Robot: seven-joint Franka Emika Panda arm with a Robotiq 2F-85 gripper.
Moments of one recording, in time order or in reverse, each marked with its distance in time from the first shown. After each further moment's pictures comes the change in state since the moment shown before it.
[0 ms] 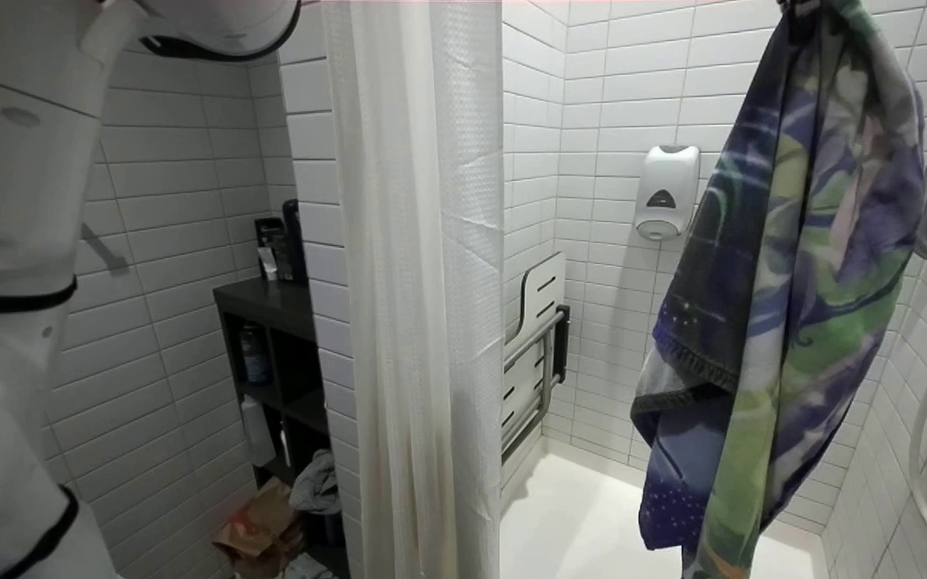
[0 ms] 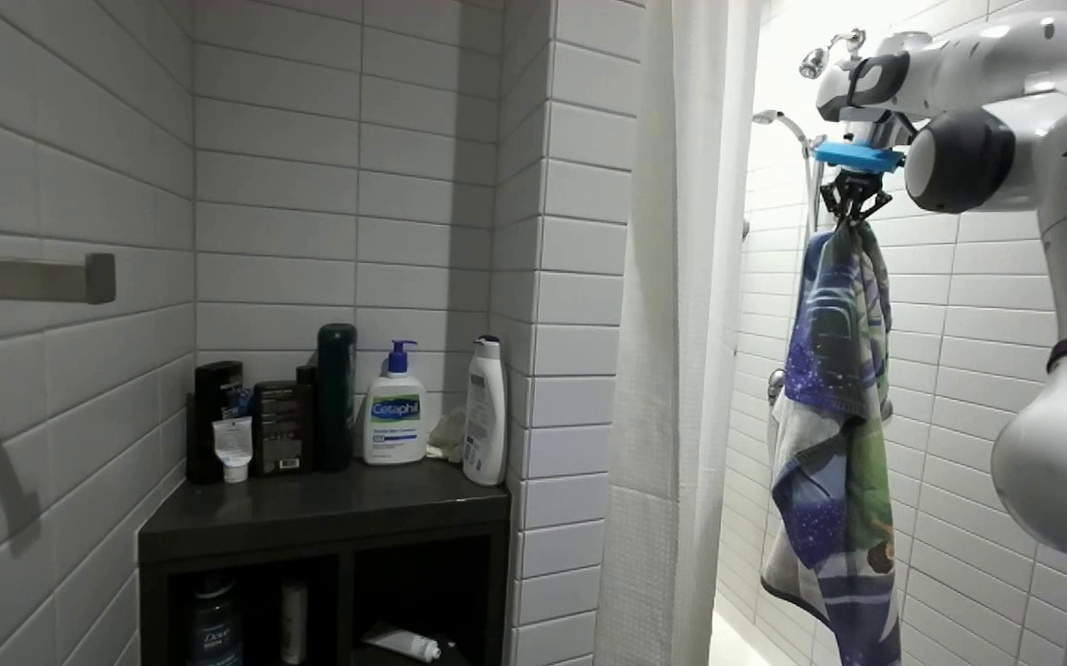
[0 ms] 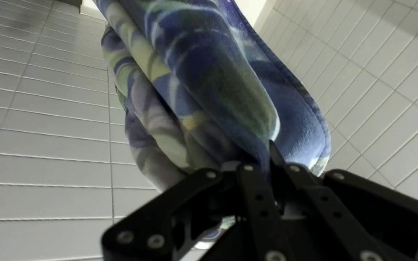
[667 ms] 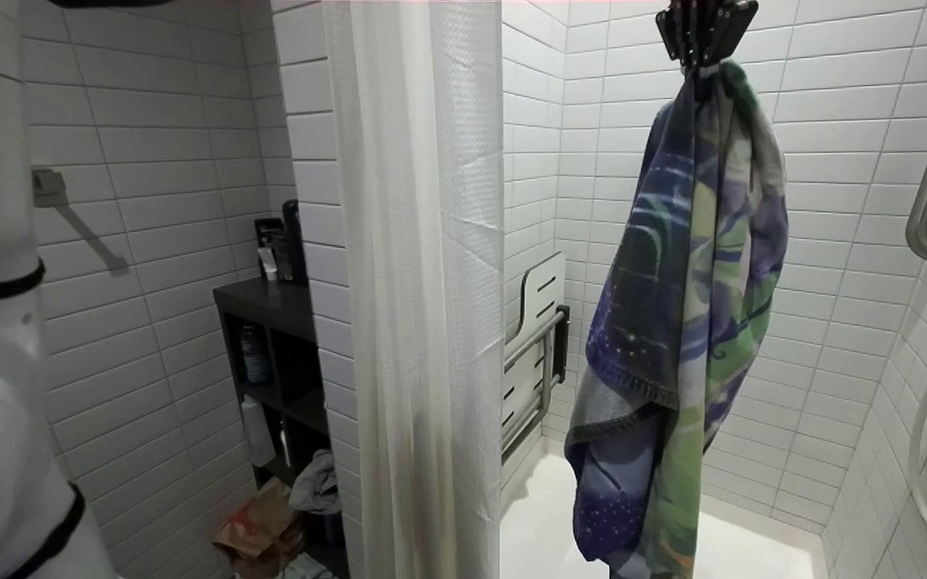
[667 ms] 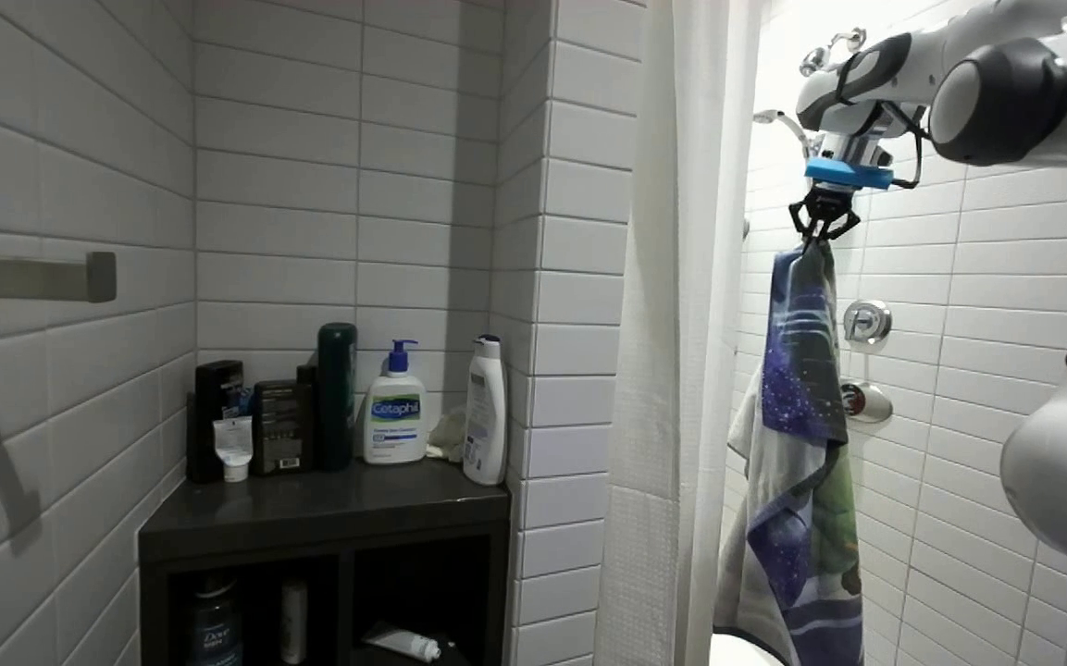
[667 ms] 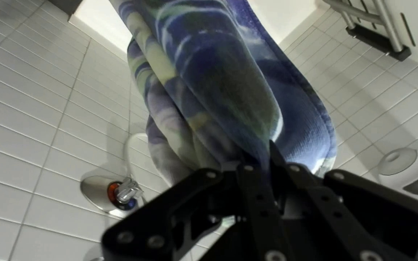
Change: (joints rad) arm 0.096 -0.186 0.054 -0.353 -0.008 0.075 -0.290
